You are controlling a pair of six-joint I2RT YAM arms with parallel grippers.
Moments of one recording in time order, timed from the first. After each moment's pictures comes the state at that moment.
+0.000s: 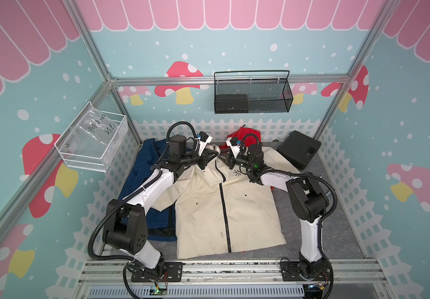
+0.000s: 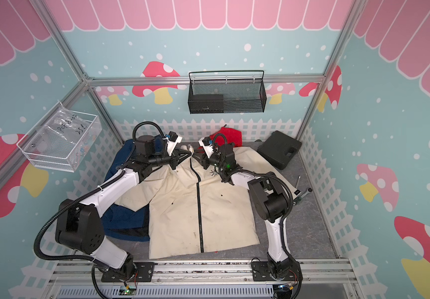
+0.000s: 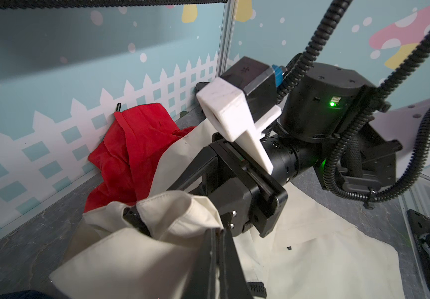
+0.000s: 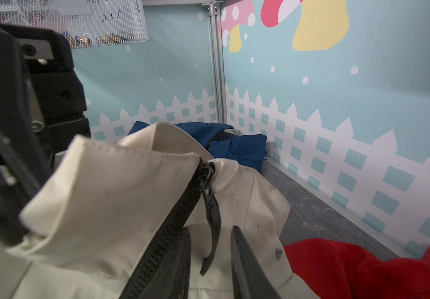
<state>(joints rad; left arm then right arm) -0.26 1.61 1.25 -0.02 0.77 0.14 0.48 2.06 1.35 0.68 -0.63 0.07</state>
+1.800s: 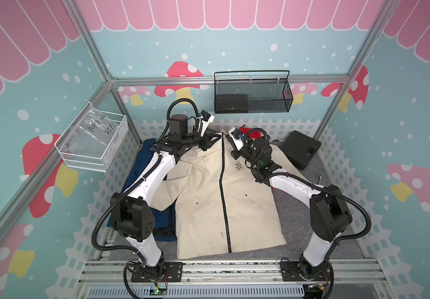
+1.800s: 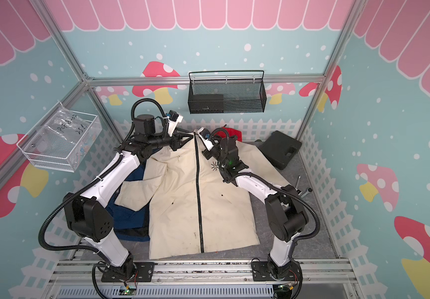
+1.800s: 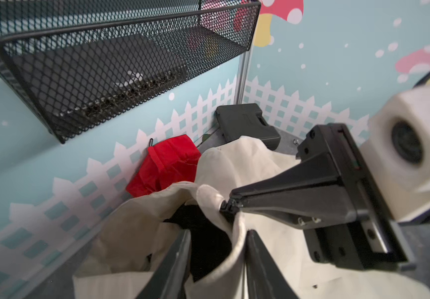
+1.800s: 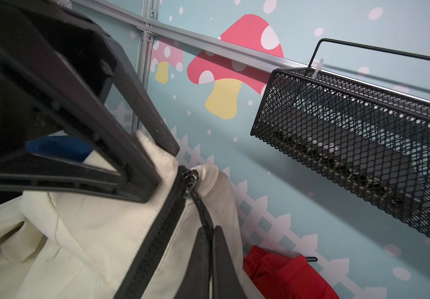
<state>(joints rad) -0.26 1.75 1.68 -0.29 0.70 0.18 0.54 1.77 1.31 0.50 -0.17 -0.31</state>
